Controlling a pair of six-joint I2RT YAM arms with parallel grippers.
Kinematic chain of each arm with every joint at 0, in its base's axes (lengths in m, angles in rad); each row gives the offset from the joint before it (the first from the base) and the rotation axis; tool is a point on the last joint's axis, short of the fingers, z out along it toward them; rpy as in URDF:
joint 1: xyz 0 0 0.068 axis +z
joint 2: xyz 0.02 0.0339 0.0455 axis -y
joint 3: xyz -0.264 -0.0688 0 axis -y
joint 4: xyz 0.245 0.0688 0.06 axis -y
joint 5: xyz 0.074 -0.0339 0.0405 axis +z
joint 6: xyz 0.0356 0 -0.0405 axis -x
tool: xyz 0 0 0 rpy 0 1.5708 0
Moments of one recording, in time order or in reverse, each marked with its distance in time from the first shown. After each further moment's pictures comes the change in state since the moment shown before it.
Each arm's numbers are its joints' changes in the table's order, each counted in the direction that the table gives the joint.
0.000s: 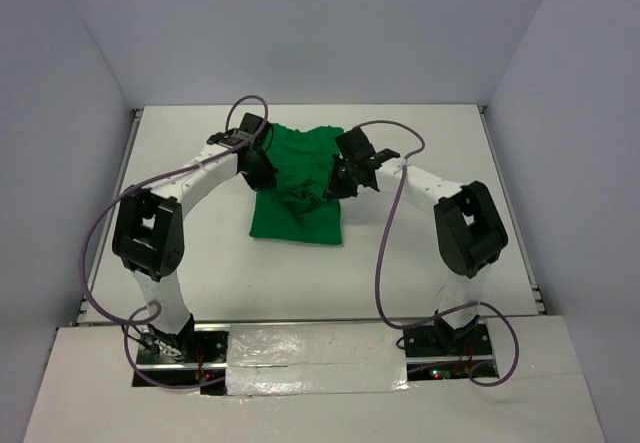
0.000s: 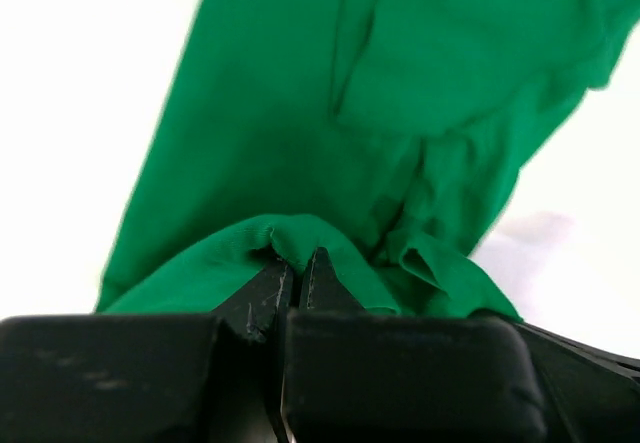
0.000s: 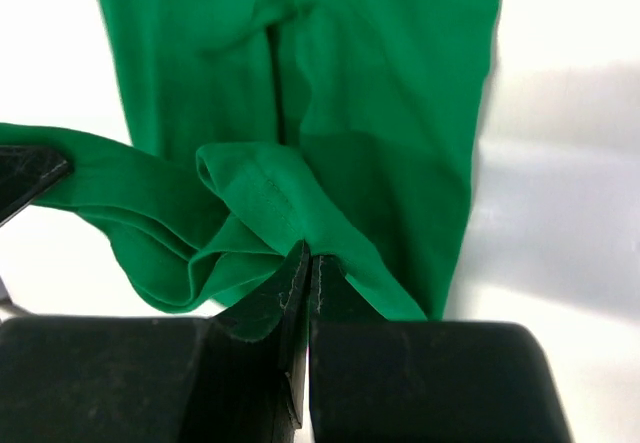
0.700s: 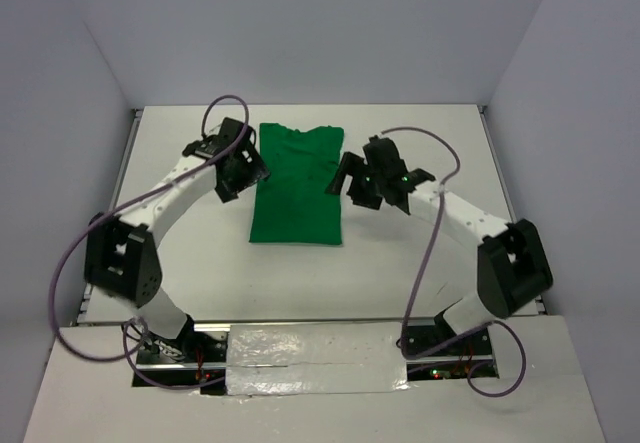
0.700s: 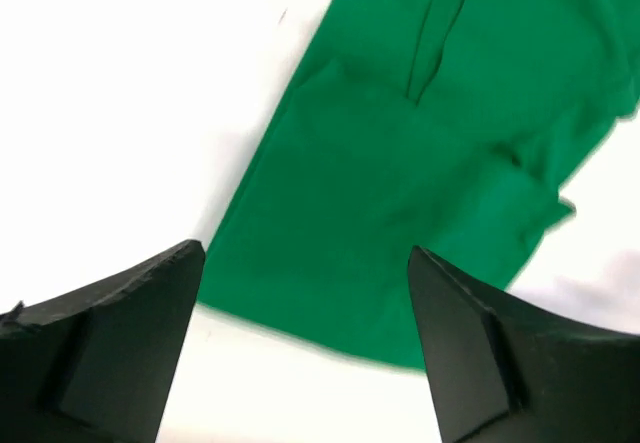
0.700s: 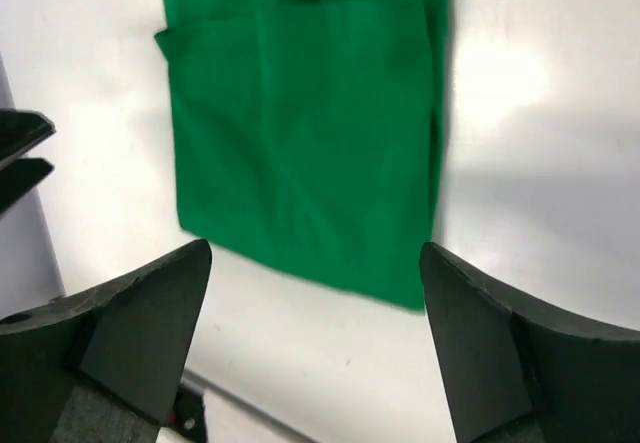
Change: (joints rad) left arm 0.027 0.121 -0.048 -0.068 0.141 -0.047; right arm -0.035 0.244 -0.184 0.061 -0.026 -0.036
